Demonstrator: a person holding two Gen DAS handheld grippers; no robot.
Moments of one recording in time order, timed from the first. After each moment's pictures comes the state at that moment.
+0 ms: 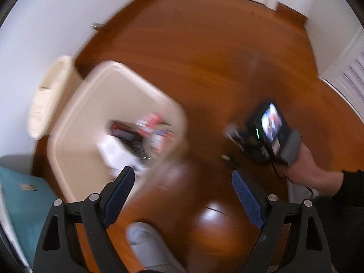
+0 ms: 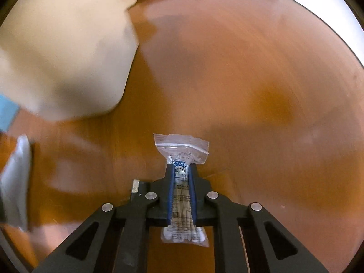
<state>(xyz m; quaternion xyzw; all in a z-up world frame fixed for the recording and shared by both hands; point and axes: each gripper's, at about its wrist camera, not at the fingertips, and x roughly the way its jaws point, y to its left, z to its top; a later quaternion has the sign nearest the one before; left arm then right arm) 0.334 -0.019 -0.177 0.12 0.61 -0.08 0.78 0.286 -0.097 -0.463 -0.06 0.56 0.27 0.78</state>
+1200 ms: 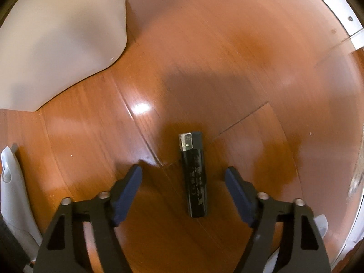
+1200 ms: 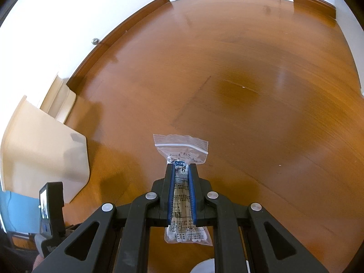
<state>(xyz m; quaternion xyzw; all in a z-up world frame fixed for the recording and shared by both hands) 0.322 -0.058 -0.448 -0.12 0.68 0.11 0.72 0.289 -0.269 -0.420 0.17 0.53 0.13 0.82</state>
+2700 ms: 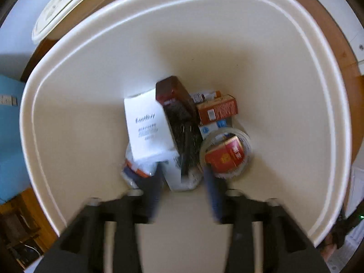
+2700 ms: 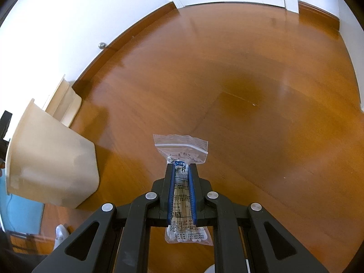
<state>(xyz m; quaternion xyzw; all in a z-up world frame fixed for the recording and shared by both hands) 0.393 0.165 -0.249 -0.10 0.71 0.12 0.68 0.301 -0.265 -0.387 0.16 0.51 0.14 0.83</state>
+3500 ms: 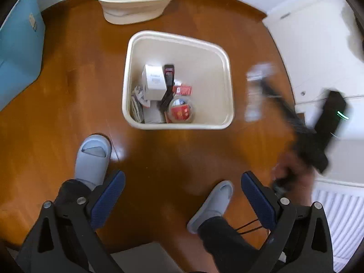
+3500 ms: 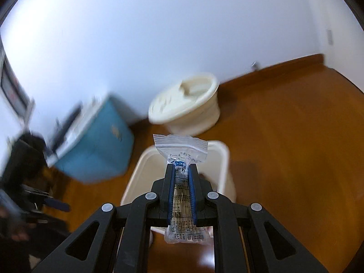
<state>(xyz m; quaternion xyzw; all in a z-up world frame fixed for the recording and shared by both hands) 0.214 0.214 -0.071 -0.33 0.62 0.06 0.71 0.354 0.032 -0.158 0.00 0.46 0.47 0.75</state>
